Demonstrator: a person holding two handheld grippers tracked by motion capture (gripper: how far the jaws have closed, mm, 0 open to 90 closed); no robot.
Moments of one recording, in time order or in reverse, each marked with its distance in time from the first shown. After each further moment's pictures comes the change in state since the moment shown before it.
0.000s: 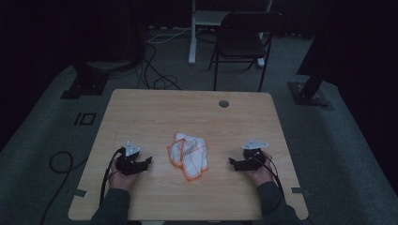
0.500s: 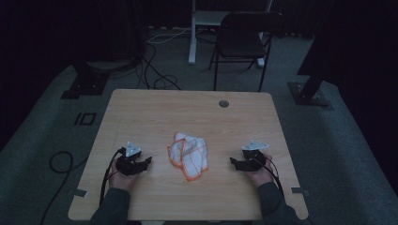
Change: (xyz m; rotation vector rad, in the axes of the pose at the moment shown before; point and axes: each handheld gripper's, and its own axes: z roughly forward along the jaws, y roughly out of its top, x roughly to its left) left arm -0.002 0.000 -0.001 0.003 -0.012 0.011; right arm 0.005 0.000 -0.006 0.003 -0.005 0.002
